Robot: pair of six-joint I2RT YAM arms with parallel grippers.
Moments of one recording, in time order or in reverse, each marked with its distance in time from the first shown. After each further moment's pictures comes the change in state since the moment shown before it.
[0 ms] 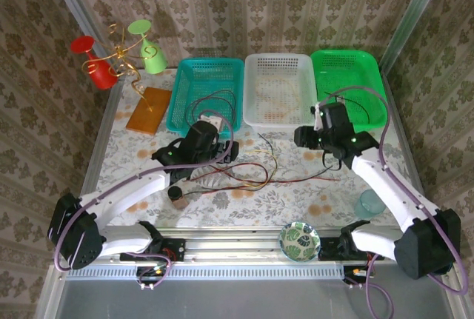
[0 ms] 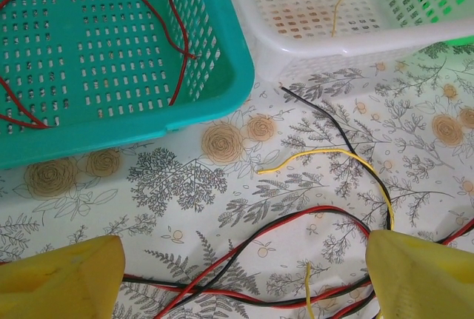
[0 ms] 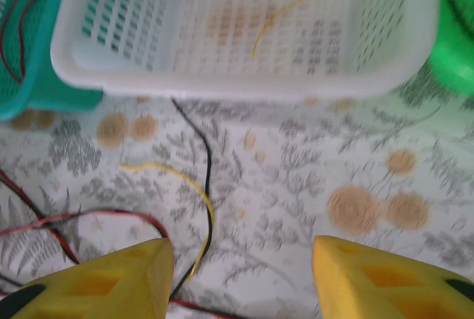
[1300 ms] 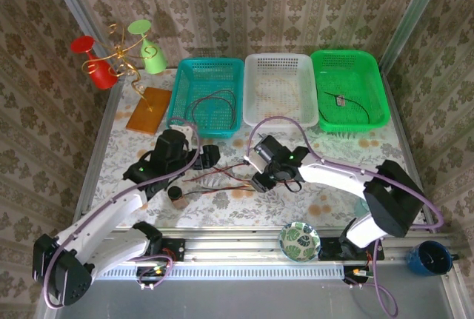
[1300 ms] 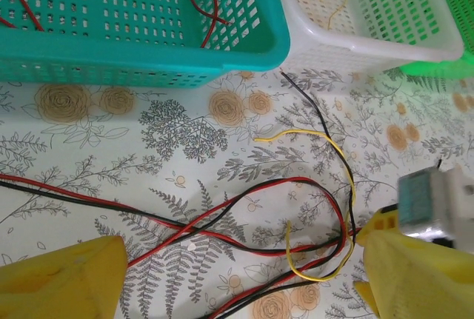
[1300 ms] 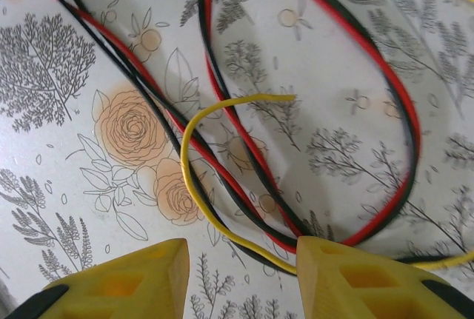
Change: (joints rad) left arm 0.187 -0.303 -0.184 -0.034 0.233 -0.124; right arm 0.473 0.395 0.000 0.095 -0.064 -0.439
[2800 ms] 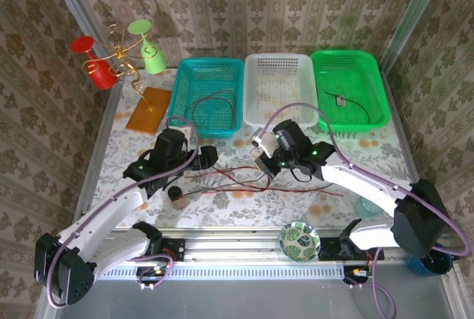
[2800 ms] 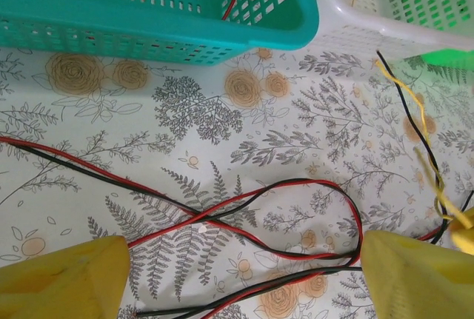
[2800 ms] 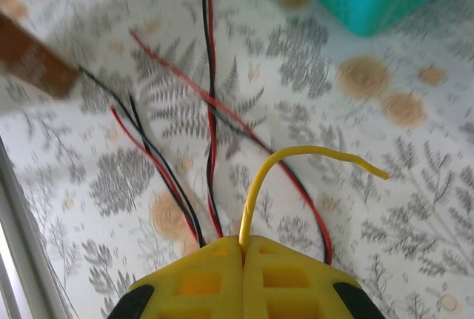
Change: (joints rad) left arm 0.024 0.042 0.023 -0.045 0.026 -0.014; right arm -0.140 -0.246 -0.025 0.135 -0.163 0.027
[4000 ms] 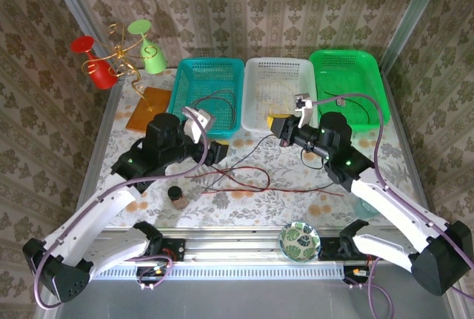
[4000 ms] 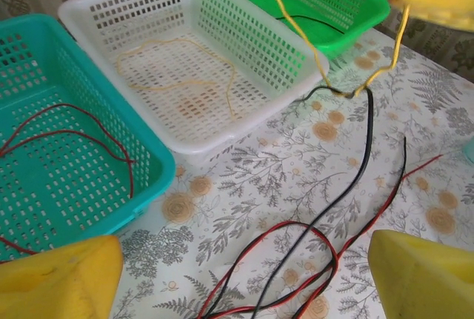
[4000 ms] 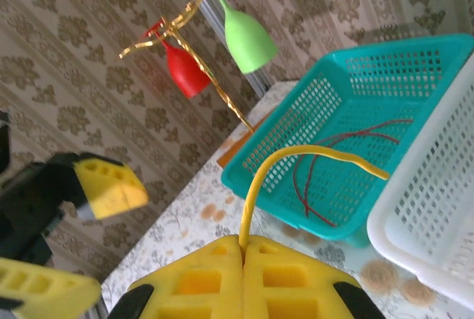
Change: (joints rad) left arm -0.087 0.003 0.254 -0.024 0.125 0.546; right arm -0.155 -0.285 -0.110 0.502 -0.024 0.566
